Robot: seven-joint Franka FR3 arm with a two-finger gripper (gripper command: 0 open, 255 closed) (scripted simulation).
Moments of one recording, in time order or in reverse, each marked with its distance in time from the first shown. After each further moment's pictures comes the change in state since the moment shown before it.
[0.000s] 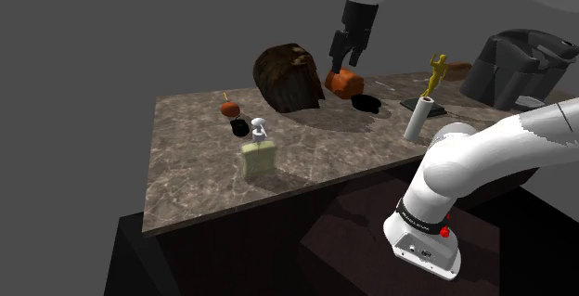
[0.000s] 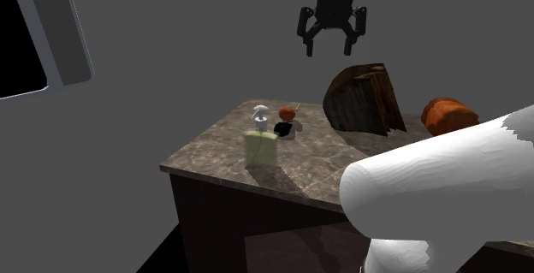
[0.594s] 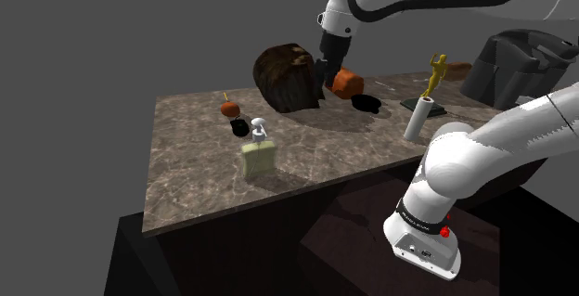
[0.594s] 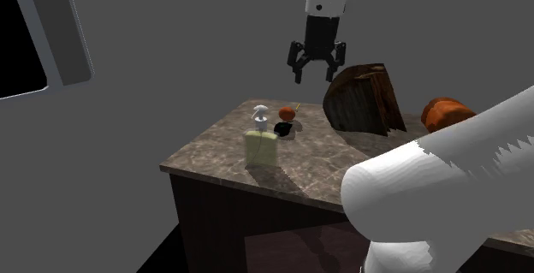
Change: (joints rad) arm 0.057 0.100 -0.041 -0.139 0.019 0.255 -0.152
